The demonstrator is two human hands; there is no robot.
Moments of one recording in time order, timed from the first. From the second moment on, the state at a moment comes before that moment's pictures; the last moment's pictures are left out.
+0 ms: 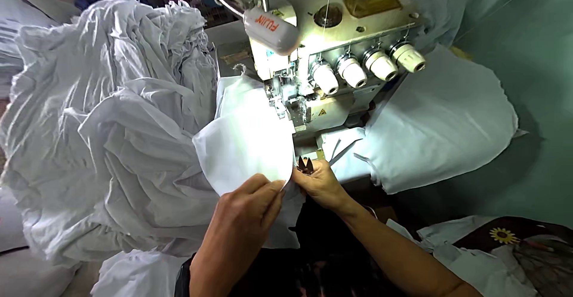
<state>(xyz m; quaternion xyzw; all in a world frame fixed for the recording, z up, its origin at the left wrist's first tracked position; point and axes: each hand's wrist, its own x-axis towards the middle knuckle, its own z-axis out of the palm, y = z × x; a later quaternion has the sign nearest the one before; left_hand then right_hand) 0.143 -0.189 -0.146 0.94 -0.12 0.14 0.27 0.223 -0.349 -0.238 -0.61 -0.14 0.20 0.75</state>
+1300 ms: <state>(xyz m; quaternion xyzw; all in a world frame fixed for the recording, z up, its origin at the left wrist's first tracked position) 0.159 -0.208 -0.196 0.96 0.09 0.20 0.16 0.257 -0.363 -0.227 -0.57 -0.28 0.25 0.73</state>
